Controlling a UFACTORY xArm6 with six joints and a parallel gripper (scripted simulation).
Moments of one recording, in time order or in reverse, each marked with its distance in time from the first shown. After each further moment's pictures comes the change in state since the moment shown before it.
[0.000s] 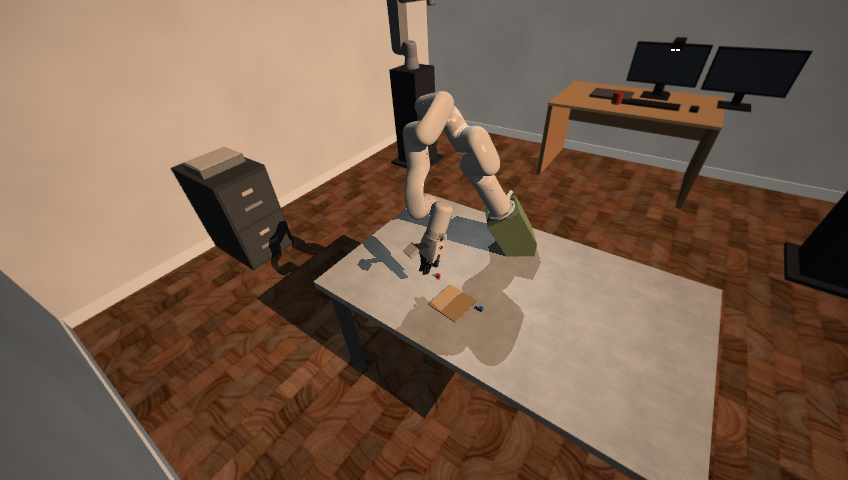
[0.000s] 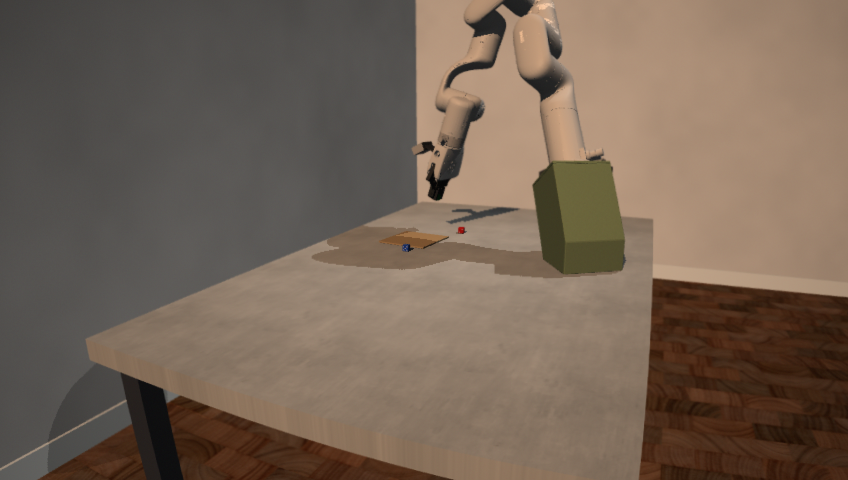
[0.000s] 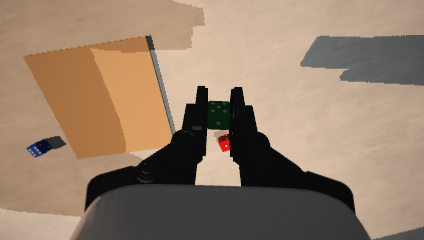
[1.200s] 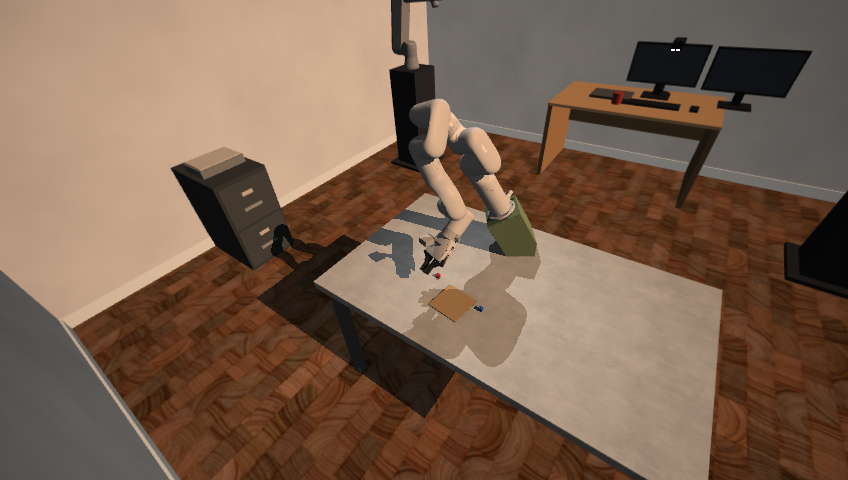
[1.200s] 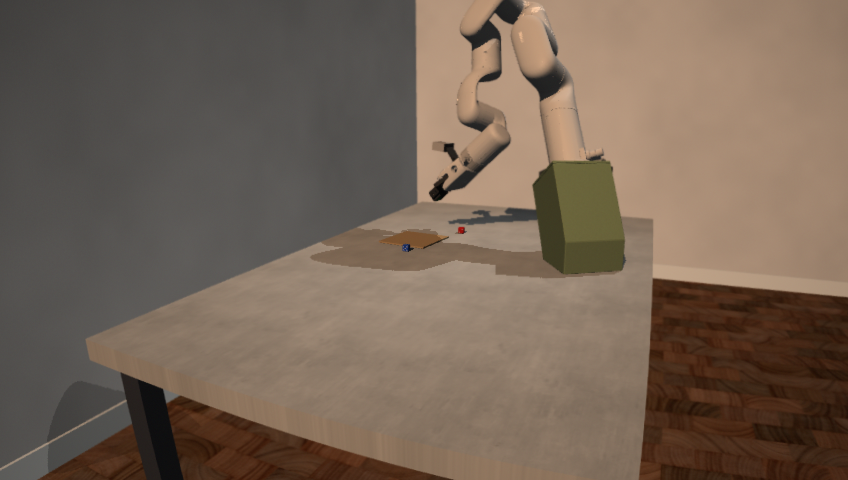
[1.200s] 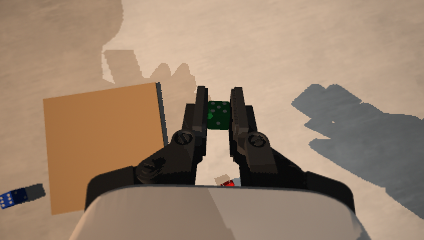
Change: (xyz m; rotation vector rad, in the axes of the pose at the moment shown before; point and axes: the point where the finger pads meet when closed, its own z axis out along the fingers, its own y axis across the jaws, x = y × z) arm -0.008 0.000 0.000 0.013 0.507 0.020
